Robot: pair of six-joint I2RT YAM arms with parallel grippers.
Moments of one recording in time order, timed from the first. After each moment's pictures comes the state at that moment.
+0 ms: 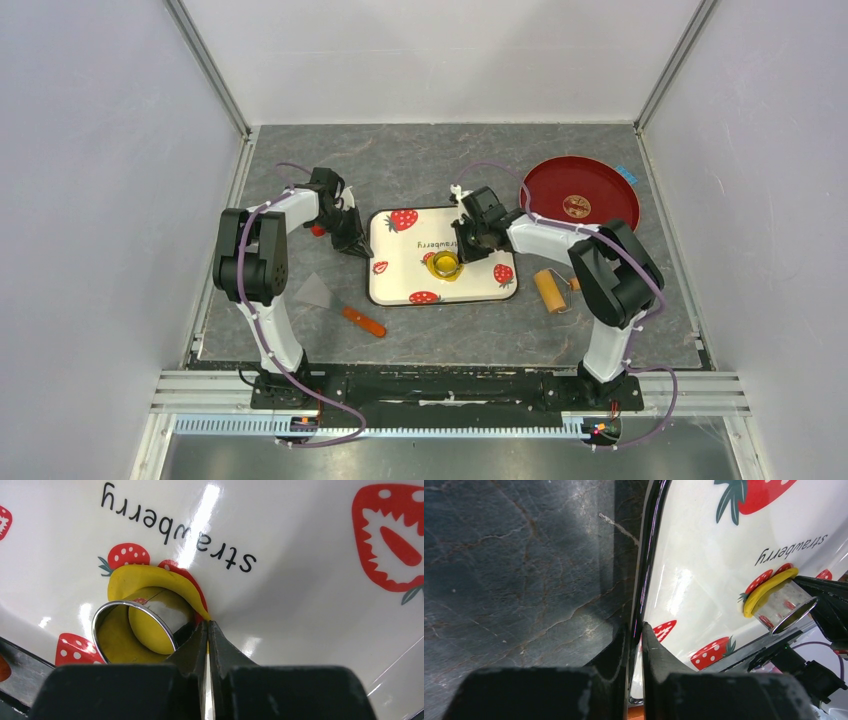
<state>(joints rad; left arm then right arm) -0.12 1.91 1.20 -0.65 0.46 -0.32 0.59 1.85 1.09 -0.28 -0.13 0.26</state>
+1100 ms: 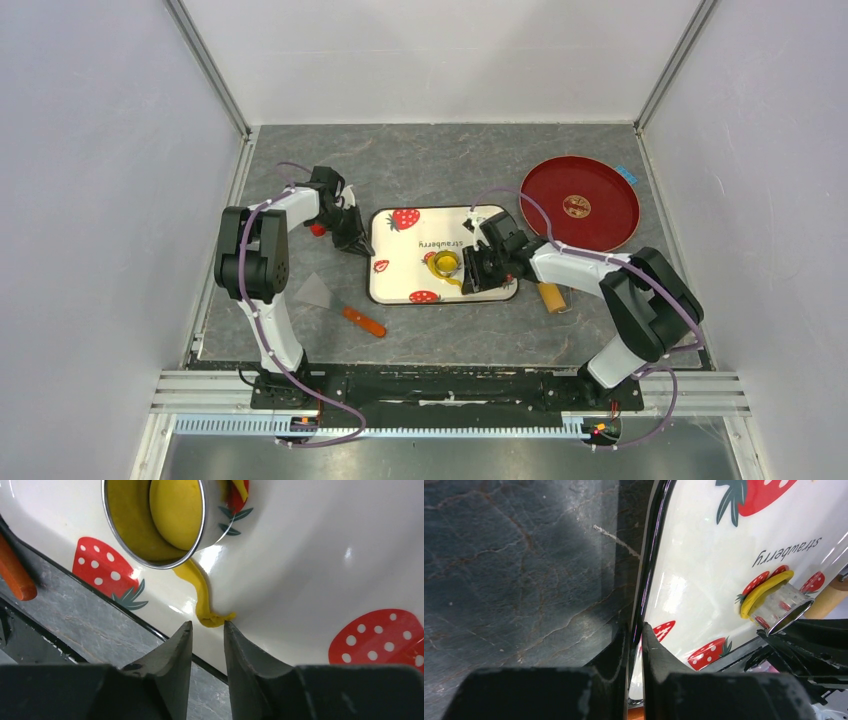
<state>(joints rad) -0.12 1.93 1.22 -0.66 0.48 -0.32 0.62 1.61 0.80 -0.22 -0.26 0.35</state>
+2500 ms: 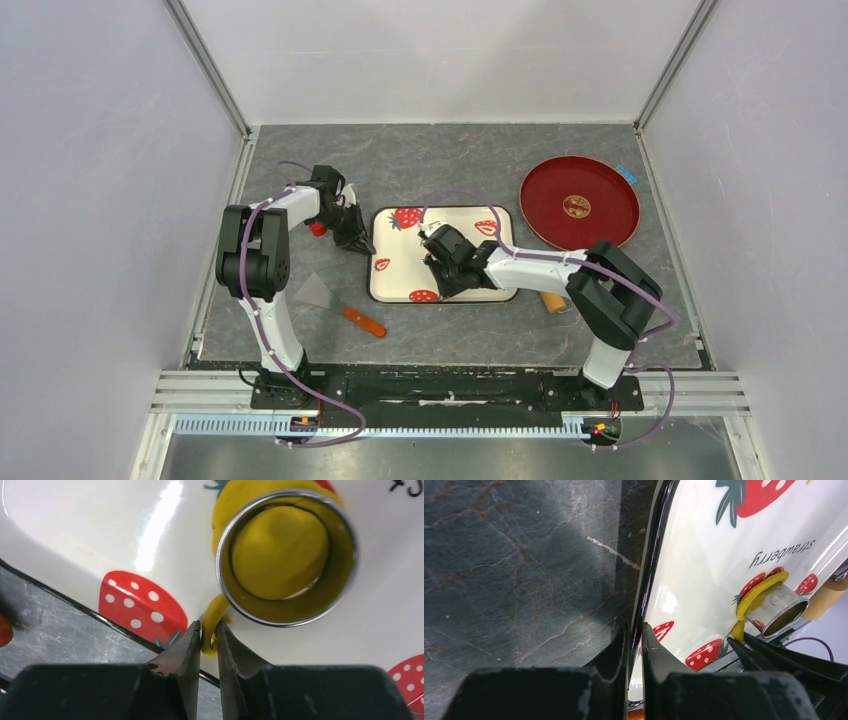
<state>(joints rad) -0.12 1.94 1.23 -0.65 0.49 -0.32 0.89 1.75 1.00 -0.28 0.07 0.37</state>
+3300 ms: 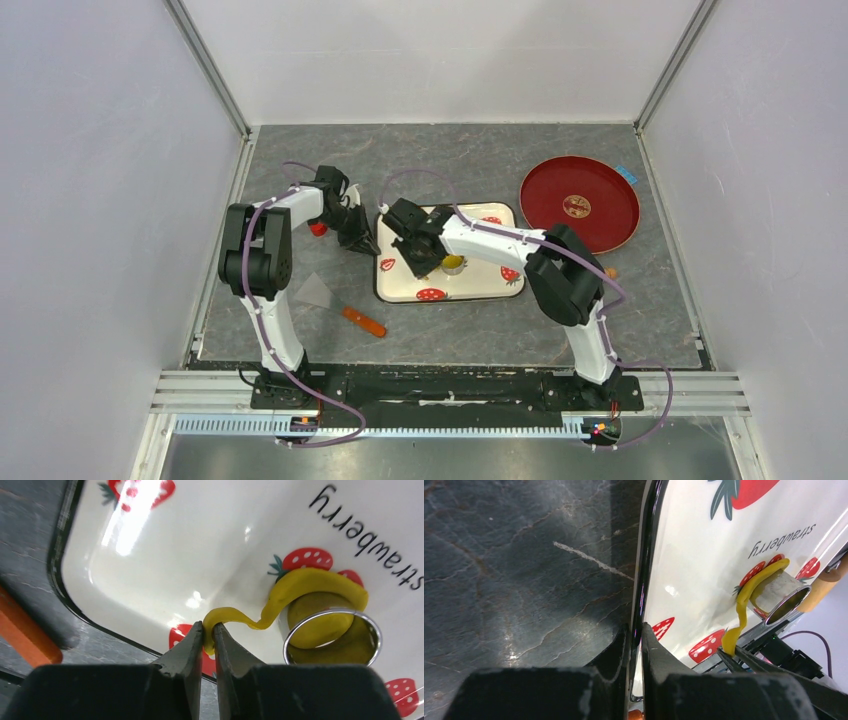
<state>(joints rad) -0.13 1.96 1.24 -0.63 0.53 -0.32 0.93 2.05 1.56 -0.73 0.09 0.30</state>
